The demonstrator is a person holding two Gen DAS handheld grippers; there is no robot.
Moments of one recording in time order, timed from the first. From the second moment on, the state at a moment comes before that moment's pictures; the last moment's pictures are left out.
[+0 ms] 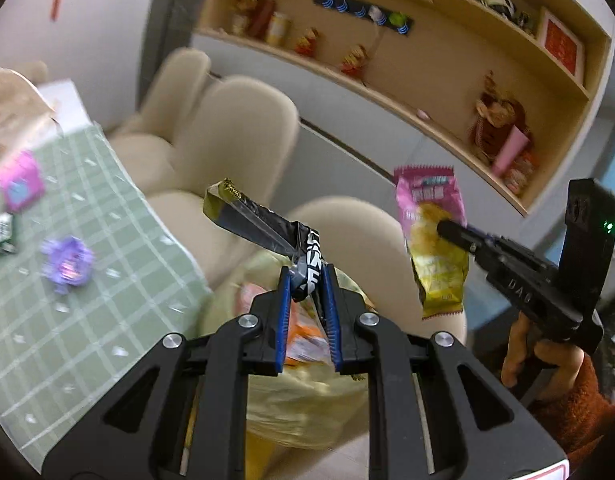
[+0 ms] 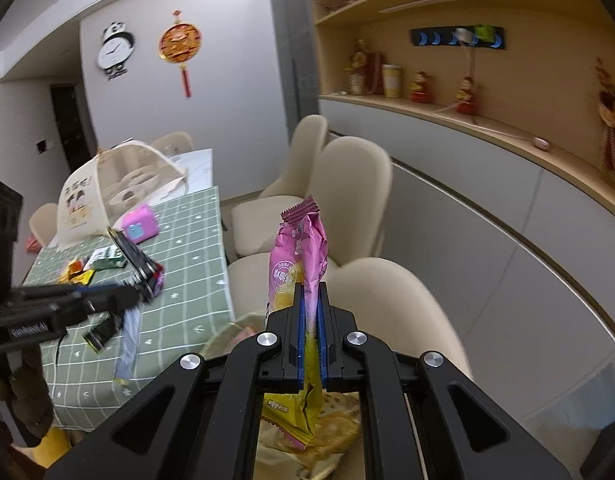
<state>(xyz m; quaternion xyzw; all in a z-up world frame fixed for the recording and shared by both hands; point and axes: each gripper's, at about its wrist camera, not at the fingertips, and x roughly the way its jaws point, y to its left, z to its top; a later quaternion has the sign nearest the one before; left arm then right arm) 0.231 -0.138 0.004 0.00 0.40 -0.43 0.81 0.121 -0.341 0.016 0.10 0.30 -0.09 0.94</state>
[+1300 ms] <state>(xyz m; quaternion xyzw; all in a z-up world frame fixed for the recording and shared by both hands) 0.264 -0.110 -0.045 0.00 0.46 -0.38 0.80 0.166 -0.334 -0.064 0.15 0.38 -0.07 0.91</state>
